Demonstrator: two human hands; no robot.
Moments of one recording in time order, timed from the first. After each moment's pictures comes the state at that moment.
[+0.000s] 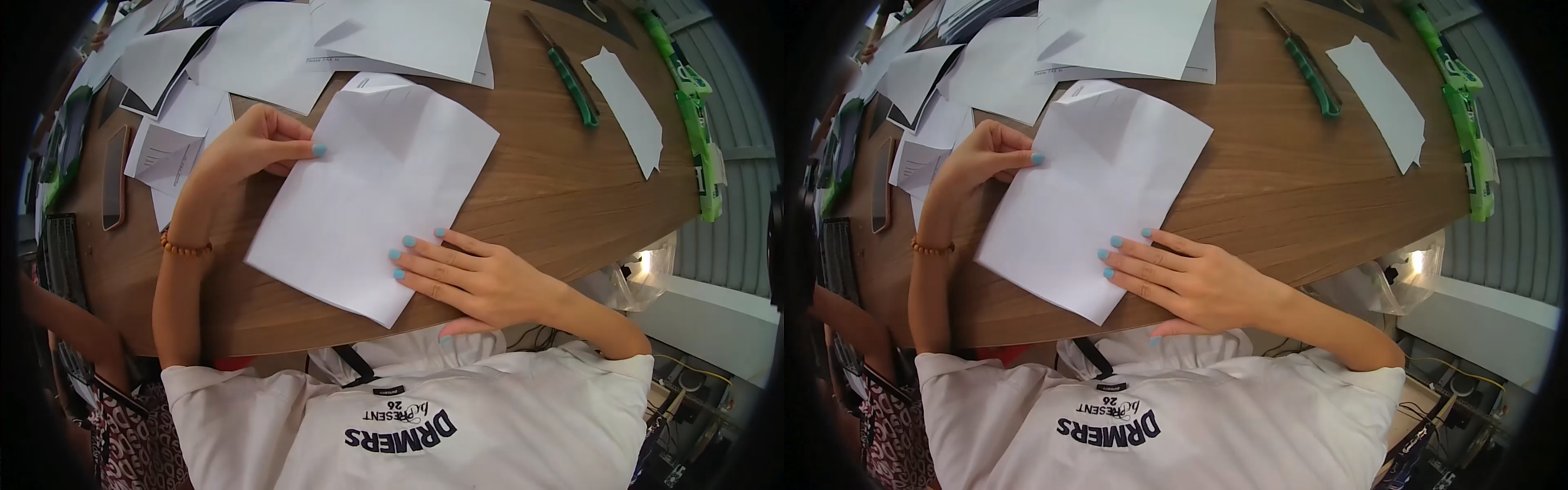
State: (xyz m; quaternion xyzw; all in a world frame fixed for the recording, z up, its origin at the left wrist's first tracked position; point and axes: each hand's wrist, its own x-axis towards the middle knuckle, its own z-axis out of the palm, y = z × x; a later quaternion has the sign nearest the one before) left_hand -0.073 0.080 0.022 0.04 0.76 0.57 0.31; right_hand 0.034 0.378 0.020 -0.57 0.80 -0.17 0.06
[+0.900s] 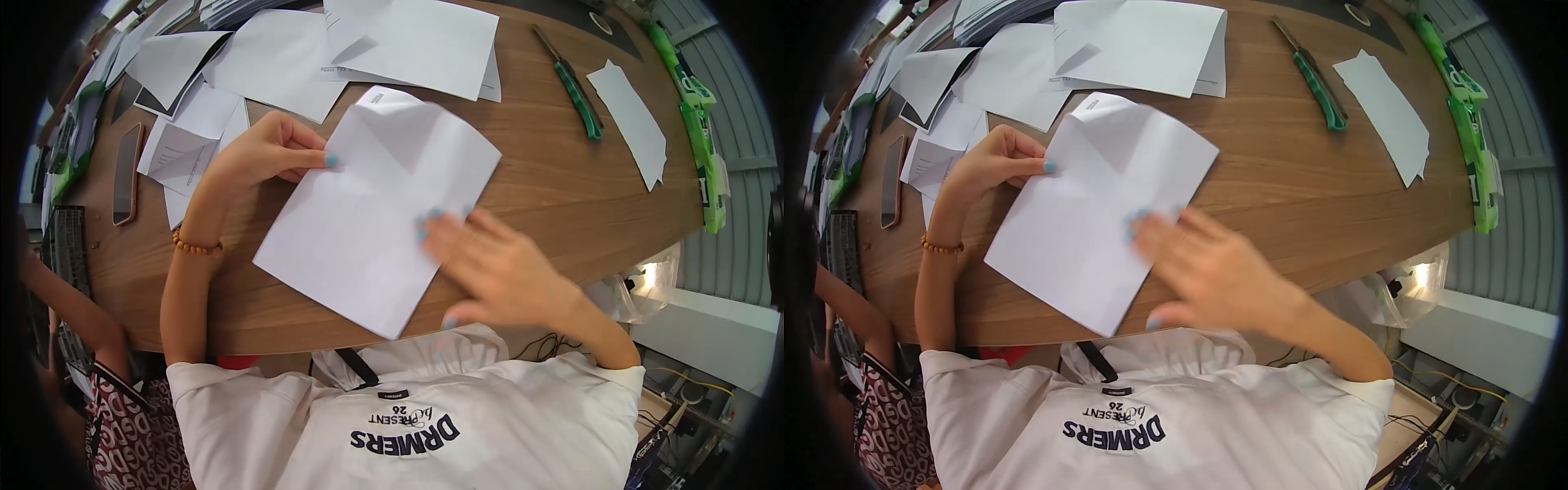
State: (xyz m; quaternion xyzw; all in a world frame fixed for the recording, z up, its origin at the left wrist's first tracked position) left_hand -0.071 0.083 0.028 0.04 0.79 0.53 0.32; right_hand 0.029 0.383 0.029 -0.49 0.86 -0.16 0.06
